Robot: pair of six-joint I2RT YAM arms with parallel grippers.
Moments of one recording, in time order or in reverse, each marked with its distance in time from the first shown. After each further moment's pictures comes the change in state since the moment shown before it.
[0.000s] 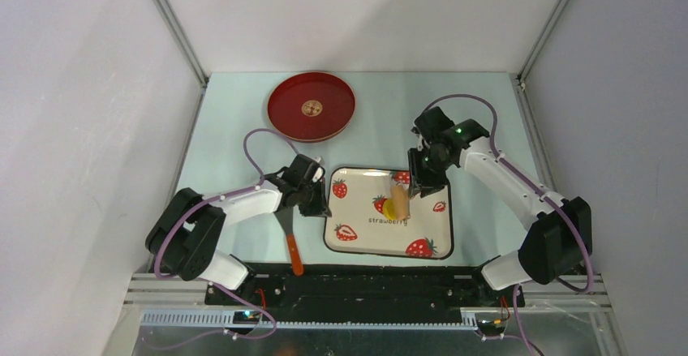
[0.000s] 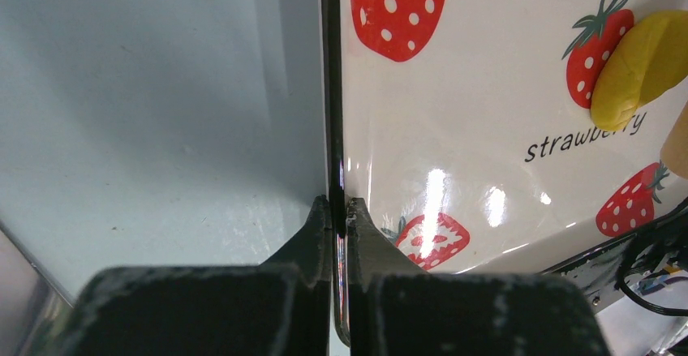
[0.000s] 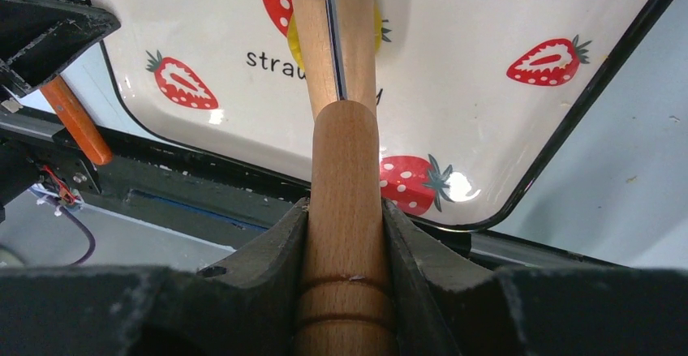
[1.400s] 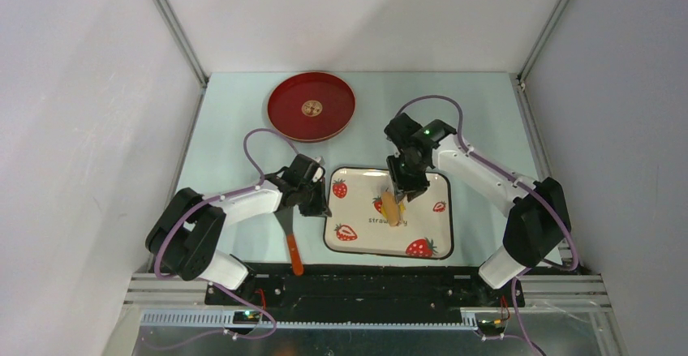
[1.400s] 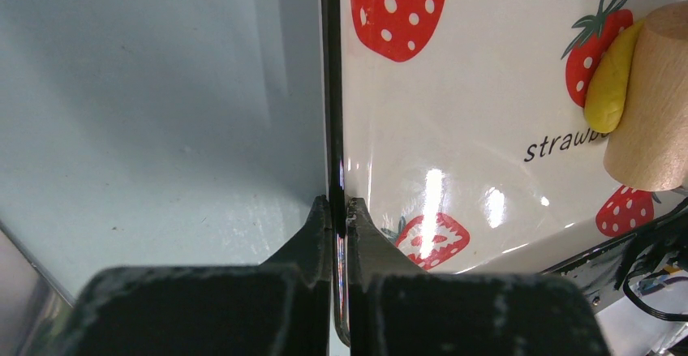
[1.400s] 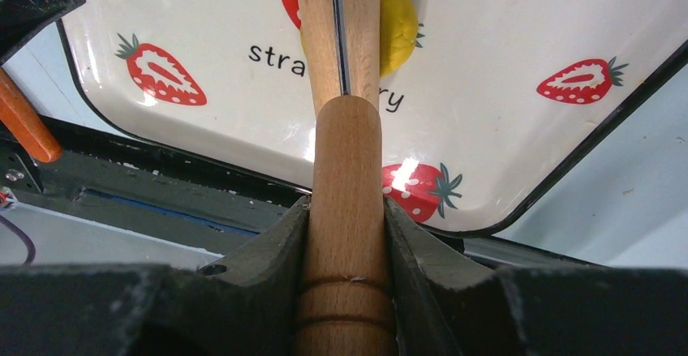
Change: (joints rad) left arm 0.000 0.001 0.001 -0.002 0.000 0.000; right arm 0.154 0.142 0.078 -0.013 0.076 0.014
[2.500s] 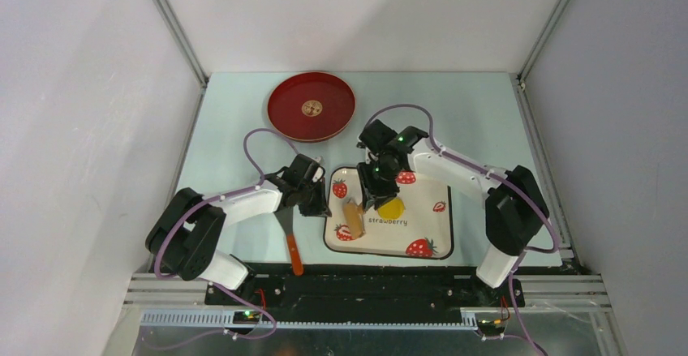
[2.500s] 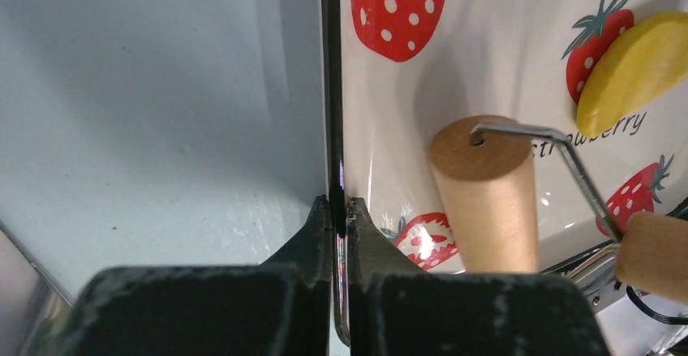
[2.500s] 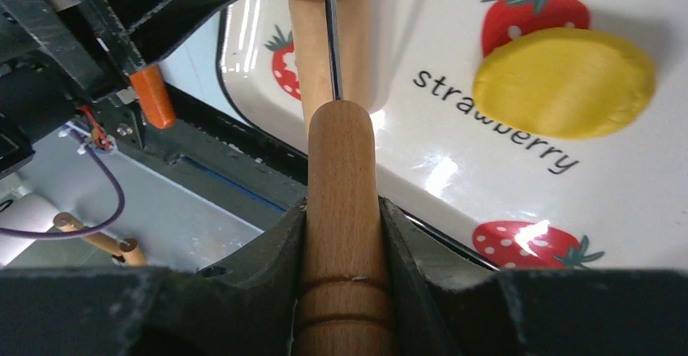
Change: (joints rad) left arm 0.000 0.000 0.000 0.000 0.000 0.000; right arm 0.106 0.126 0.040 0.146 -0.184 0.055
